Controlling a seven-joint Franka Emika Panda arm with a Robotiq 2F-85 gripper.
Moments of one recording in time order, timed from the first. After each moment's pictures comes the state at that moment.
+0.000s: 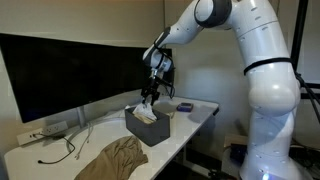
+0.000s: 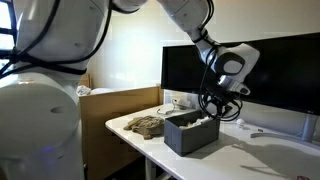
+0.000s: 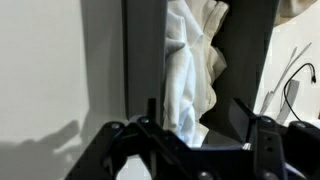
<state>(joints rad) -0.32 0.35 -0.12 -1.89 0.57 2.11 -0.41</state>
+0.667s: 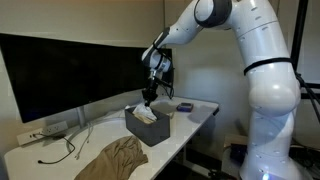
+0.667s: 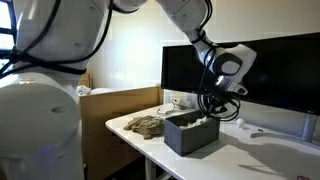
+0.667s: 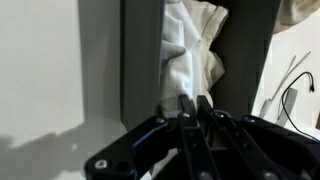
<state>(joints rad) -0.32 0.35 -0.11 -1.90 0.56 2.12 -0.43</state>
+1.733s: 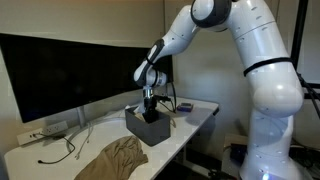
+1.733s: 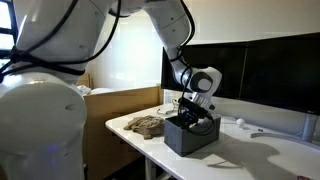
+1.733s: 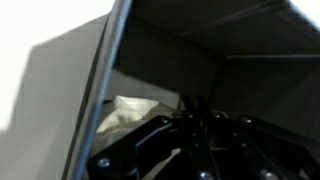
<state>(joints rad) -0.21 0.38 -0.04 -2.08 0.37 2.15 -0.45</state>
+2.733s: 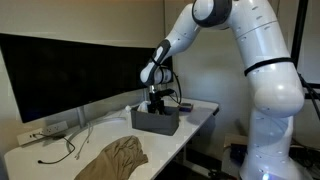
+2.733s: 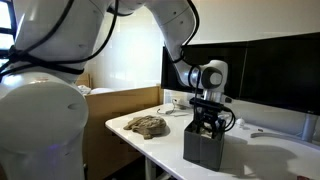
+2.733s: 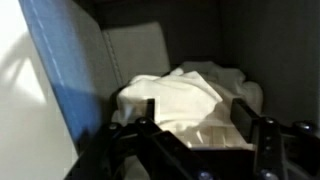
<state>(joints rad) -0.19 0.35 -0.14 -2.08 0.10 2.31 -0.22</state>
